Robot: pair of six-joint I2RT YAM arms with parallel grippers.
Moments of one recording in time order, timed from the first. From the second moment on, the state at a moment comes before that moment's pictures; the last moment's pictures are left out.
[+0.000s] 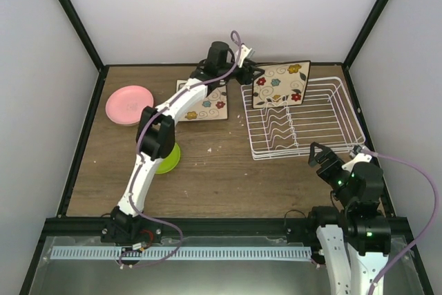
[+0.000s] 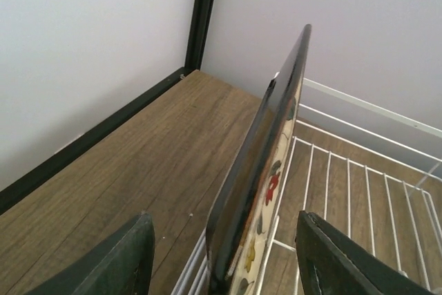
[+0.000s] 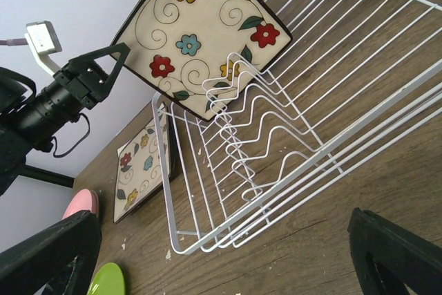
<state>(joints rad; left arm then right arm) -0.53 2.42 2.23 -0.10 0.62 -0.05 -0.02 0.22 0.79 -0.96 -0.15 0.75</state>
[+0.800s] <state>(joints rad) -0.54 2.48 2.27 -0.09 0.62 -0.05 -0.02 0.22 0.78 -0.96 -0.15 0.73</state>
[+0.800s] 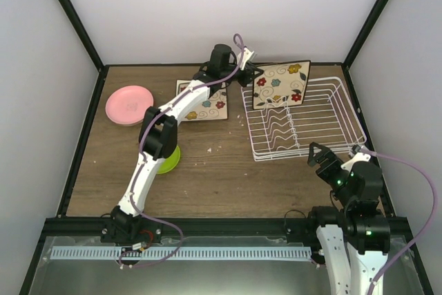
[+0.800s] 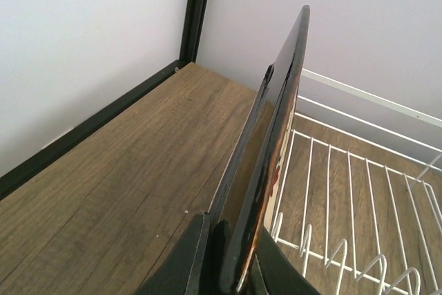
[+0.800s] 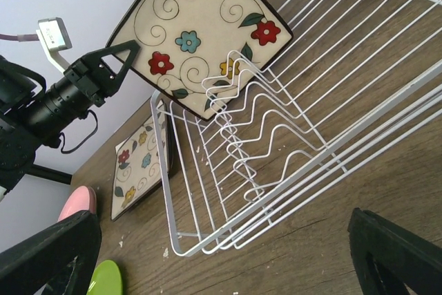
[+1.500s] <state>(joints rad) -0.55 2.43 2.26 -0.13 0.63 -0.05 -0.02 0.22 0.76 -0.94 -0.17 0.74</state>
